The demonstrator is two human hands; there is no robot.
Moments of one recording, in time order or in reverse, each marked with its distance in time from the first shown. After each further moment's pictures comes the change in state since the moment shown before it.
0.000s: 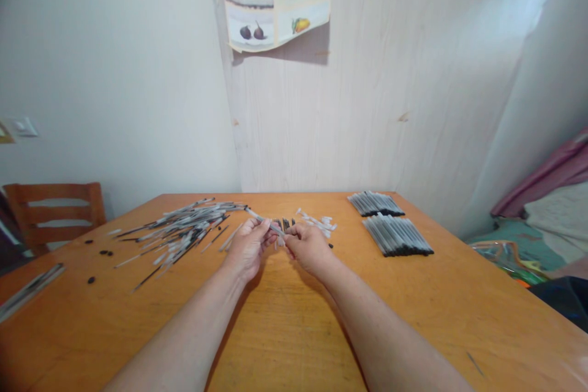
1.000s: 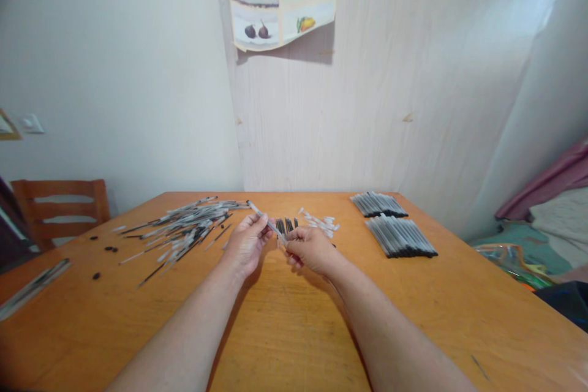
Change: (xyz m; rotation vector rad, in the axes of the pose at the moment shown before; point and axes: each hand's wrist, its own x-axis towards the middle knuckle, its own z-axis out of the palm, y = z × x) left_hand 0.007 0.007 -0.006 -0.099 0.030 0.015; right_hand -0.011 -0.023 -0.004 0.267 -0.165 0.239
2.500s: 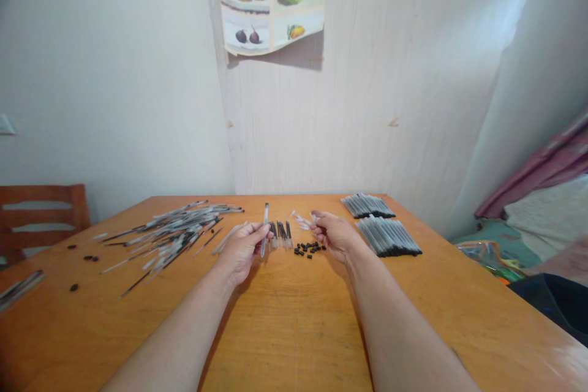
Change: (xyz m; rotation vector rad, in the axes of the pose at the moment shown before) left_hand -0.006 -0.001 0.000 0.316 -0.110 -0.053; right_hand 0.021 0.015 -0.077 0.458 0.245 0.007
